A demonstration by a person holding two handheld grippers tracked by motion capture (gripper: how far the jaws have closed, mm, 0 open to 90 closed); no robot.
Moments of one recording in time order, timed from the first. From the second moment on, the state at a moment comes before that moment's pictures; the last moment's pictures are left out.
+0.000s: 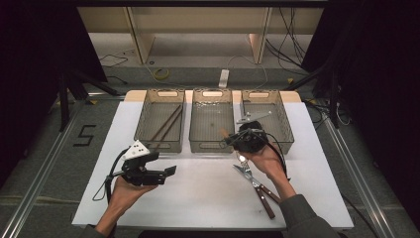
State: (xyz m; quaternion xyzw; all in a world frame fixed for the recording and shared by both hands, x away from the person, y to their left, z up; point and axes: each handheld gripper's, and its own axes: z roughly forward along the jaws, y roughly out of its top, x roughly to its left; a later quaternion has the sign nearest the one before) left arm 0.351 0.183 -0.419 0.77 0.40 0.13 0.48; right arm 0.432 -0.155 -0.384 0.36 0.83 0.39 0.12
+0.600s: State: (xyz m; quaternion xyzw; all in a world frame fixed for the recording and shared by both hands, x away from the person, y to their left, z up) left arm 0.351 0.185 -0.418 0.77 0.40 0.13 0.48; right arm 0.469 -0.127 -0.370 0.37 0.83 0.40 0.12
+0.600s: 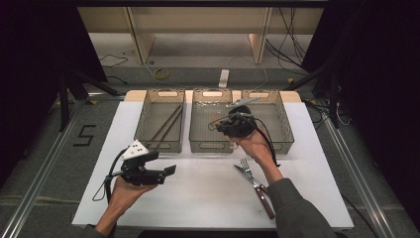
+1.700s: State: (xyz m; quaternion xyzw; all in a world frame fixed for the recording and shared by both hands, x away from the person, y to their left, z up) left arm 0.351 0.187 -0.418 0.76 0.41 0.14 0.49; right arm 0.515 -0.108 -0.373 0.42 0.81 0.38 0.14
